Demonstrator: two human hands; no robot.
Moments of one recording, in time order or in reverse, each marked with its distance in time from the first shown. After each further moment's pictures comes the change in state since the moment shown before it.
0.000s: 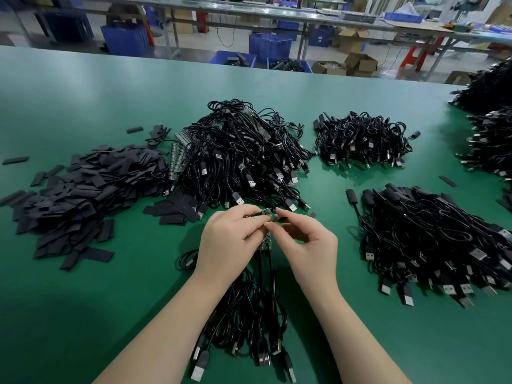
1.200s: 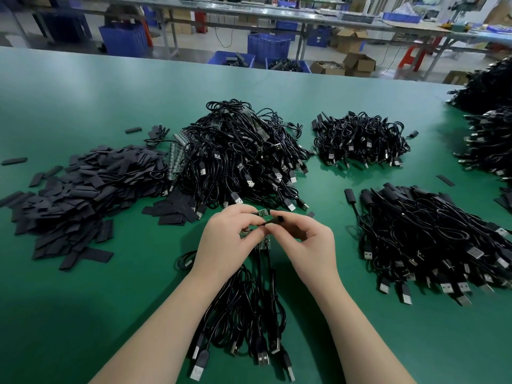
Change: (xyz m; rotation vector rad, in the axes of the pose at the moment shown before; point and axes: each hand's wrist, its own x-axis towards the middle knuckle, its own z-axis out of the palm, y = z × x) left_hand 0.000 -0.005 -0.001 -0.159 -0.117 -0.176; right_hand 0.007 0.006 -0.008 -0.015 -0.132 -0.016
